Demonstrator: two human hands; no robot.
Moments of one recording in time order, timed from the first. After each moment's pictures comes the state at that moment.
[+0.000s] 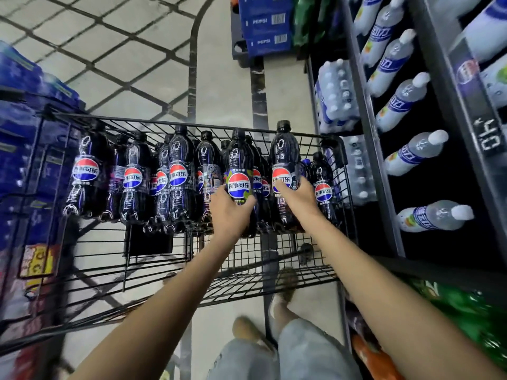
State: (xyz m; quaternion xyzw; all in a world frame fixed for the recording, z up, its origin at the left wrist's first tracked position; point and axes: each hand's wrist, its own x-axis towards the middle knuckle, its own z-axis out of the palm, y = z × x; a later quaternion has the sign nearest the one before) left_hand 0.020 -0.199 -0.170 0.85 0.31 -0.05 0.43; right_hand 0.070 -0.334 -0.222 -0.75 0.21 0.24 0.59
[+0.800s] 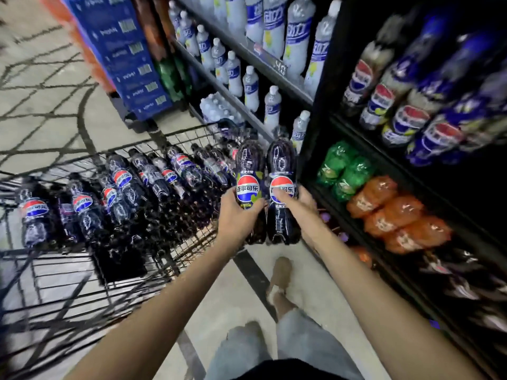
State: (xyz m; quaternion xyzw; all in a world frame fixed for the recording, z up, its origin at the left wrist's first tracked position) left_hand -0.198 -0.250 -0.096 0.80 -0.03 -0.15 0.58; right_hand -0.240 -0.388 -0.129 -0.64 0.31 -0.04 0.70
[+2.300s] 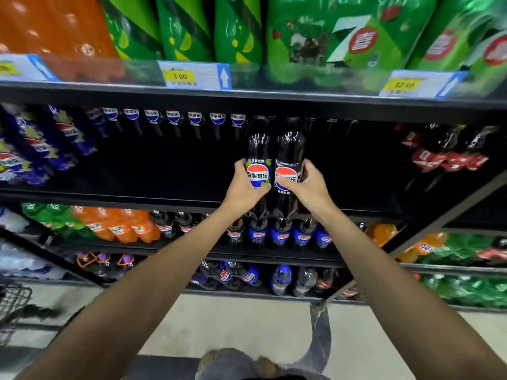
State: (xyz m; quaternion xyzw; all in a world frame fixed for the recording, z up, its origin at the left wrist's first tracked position) left_hand -0.757 -0.672 -0.041 0.65 -0.50 -0.37 0.44; right_hand -0.918 -0.705 -0.032 -0.62 0.50 -0.39 0.46
